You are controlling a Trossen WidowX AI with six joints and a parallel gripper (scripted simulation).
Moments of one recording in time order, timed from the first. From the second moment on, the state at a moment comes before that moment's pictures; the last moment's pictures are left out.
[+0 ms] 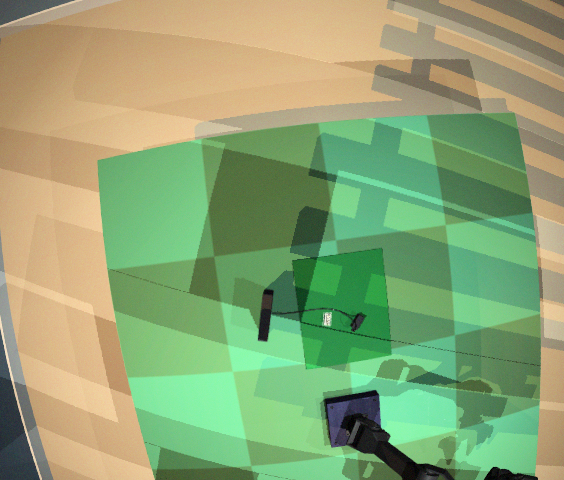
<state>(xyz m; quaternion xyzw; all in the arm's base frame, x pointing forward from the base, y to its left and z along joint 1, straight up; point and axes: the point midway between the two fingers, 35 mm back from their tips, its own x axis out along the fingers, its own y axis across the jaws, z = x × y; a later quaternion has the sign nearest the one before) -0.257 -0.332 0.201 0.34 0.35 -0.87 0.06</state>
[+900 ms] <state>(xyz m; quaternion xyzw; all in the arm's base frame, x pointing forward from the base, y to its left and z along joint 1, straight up) 0.138 -0.331 0.163 -0.15 0.78 -0.21 0.57</state>
